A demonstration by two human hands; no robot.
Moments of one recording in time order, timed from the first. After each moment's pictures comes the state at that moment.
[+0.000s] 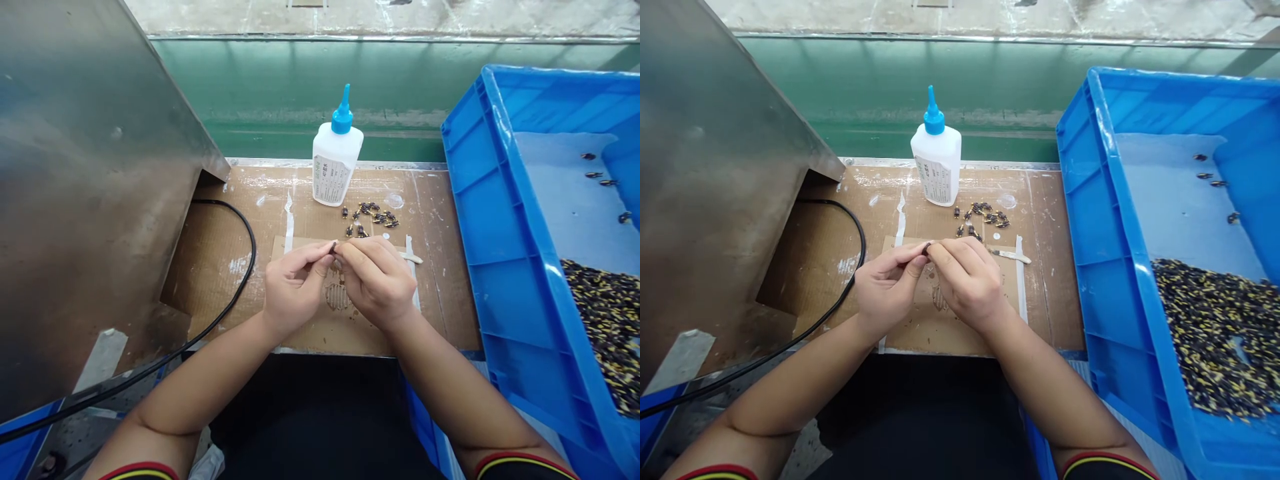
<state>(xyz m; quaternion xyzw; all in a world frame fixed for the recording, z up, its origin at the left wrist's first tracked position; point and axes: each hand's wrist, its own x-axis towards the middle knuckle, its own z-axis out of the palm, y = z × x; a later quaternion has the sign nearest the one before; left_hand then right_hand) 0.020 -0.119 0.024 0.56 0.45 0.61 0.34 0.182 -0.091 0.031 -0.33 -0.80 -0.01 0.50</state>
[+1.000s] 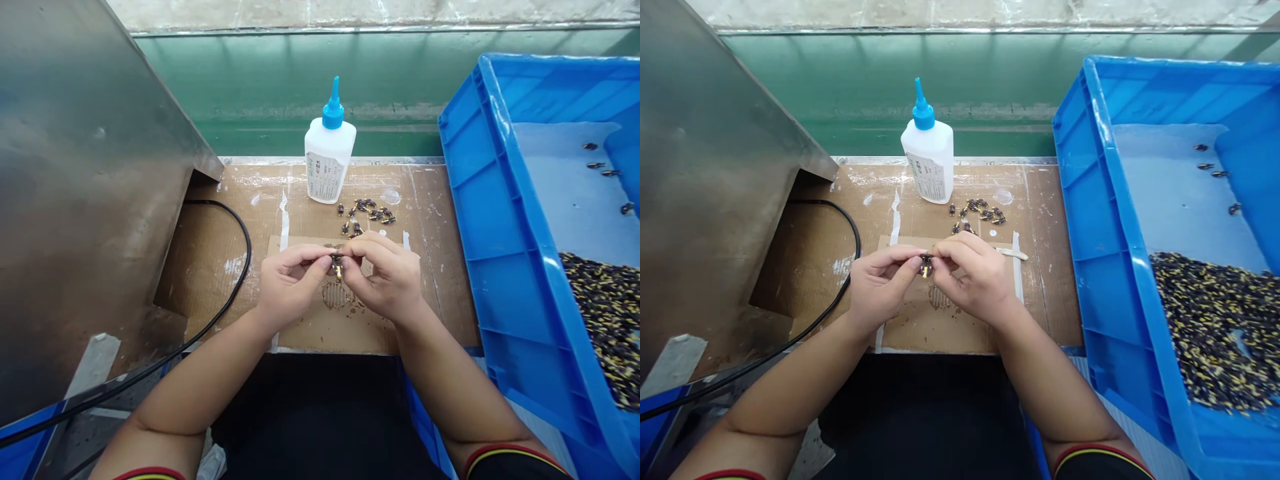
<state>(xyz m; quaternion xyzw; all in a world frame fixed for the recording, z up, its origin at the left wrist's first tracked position) 0.018 -0.113 0.035 0.53 0.42 0.59 0.44 0.197 -0.086 0.041 -0.33 -0.79 0.15 0.49</state>
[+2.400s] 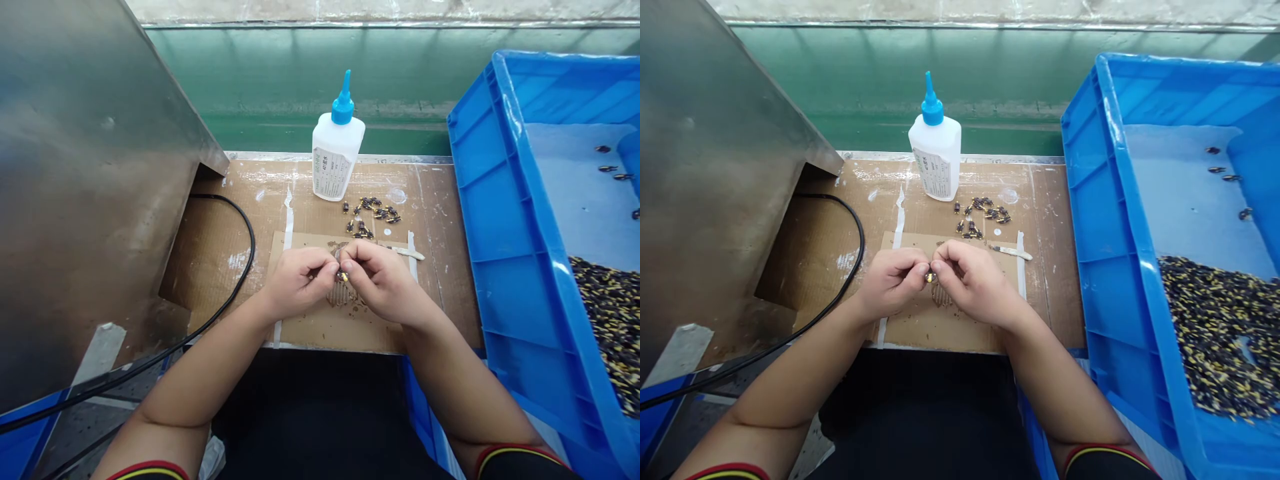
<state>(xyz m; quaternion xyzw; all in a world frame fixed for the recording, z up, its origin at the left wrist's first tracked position) -0.002 -0.100 0.038 0.77 0.35 0.43 0.33 0.203 -0.090 0.048 -0.34 -0.75 0.44 0.36</state>
